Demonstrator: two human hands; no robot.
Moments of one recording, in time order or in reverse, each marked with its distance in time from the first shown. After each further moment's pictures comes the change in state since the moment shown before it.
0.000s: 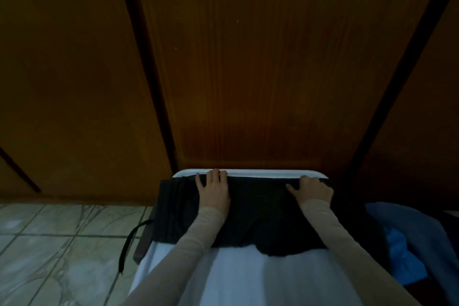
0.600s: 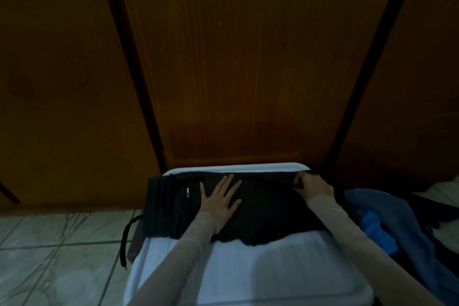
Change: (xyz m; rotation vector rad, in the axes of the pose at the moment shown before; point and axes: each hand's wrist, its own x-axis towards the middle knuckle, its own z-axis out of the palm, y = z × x) left_hand -0.007 0.003 0.036 -0.053 -0.219 0.328; right_hand -0.023 0.043 -0.018 0.172 -0.095 -0.071
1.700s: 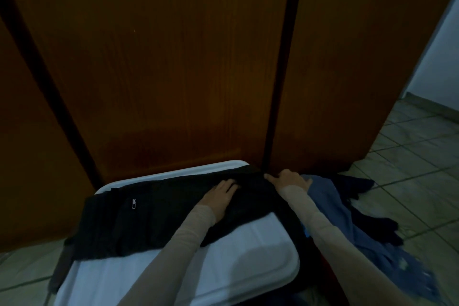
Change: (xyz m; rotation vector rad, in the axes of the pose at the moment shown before) left_hand 0.031 0.127 -0.015 0.022 -0.031 0.413; right_hand -0.029 0.077 -0.039 0.125 -0.081 0.349
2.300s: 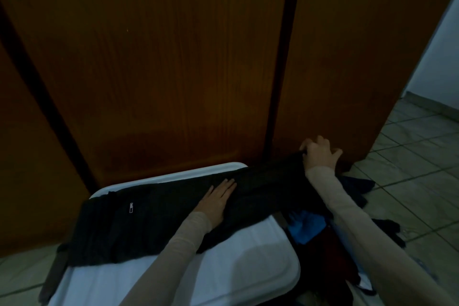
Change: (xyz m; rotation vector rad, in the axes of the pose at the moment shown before) left_hand 0.001 -0.008 0.008 -0.116 -0.013 -0.022; right_hand 0.037 0.033 -0.049 -0.125 0.467 -0.110
